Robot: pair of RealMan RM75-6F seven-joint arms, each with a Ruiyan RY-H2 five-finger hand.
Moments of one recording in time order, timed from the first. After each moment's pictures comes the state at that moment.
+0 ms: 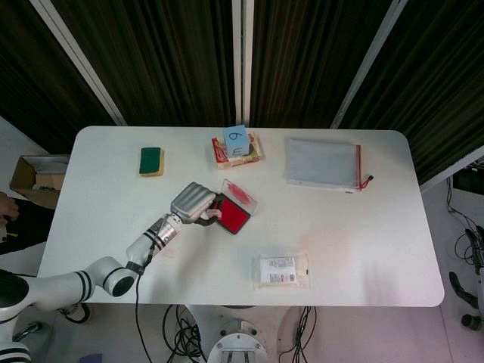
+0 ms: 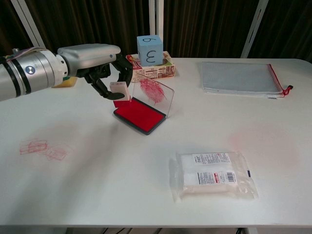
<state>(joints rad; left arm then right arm) -0.86 -1.61 -0.19 -1.33 1.32 0.81 0.08 -0.09 -1.10 0.04 -1.53 -1.51 1.62 0.01</state>
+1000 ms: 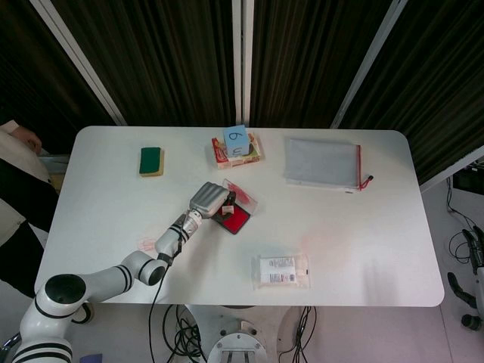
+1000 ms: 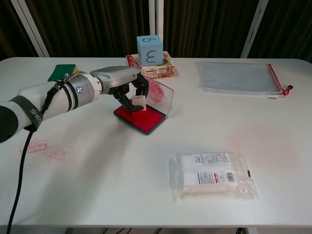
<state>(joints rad) -0.96 -1.89 -0.19 -0.93 1.24 0.71 0.00 -0.09 -1.10 0.04 -1.51 -1.52 1.61 0.01</state>
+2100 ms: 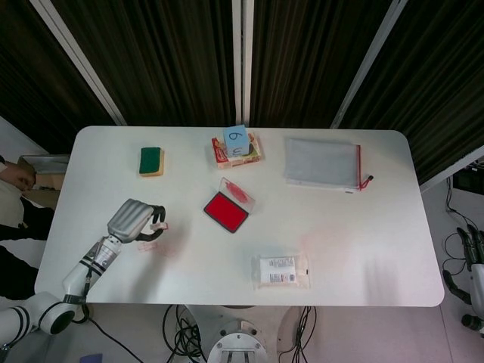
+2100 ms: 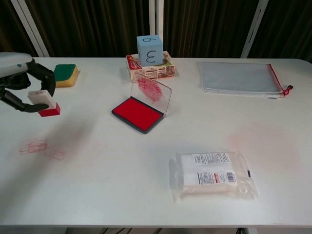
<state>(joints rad) -0.58 -1.37 0.03 -1.42 1.47 1.11 -0.08 -0.07 -1.13 0.05 -1.49 -1.51 1.59 0.02</state>
